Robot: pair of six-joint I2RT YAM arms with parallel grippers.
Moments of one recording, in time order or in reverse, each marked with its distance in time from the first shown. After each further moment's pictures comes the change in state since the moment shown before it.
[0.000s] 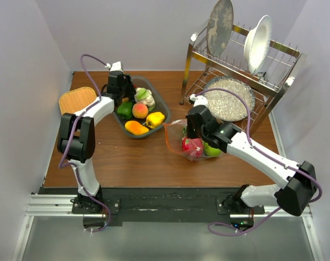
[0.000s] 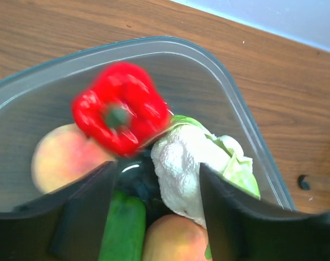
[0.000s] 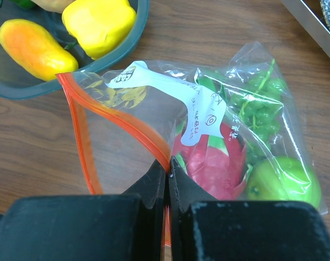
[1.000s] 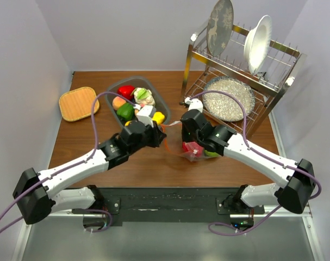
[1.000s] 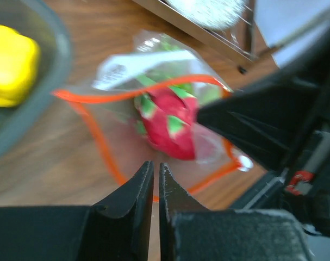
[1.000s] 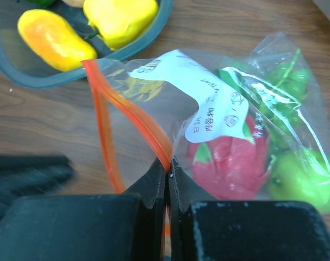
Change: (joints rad) left arm -0.660 -0.773 -0.589 -0.073 -0.033 -0.174; right arm 0.100 0.016 0.019 -0.019 0.058 0.070
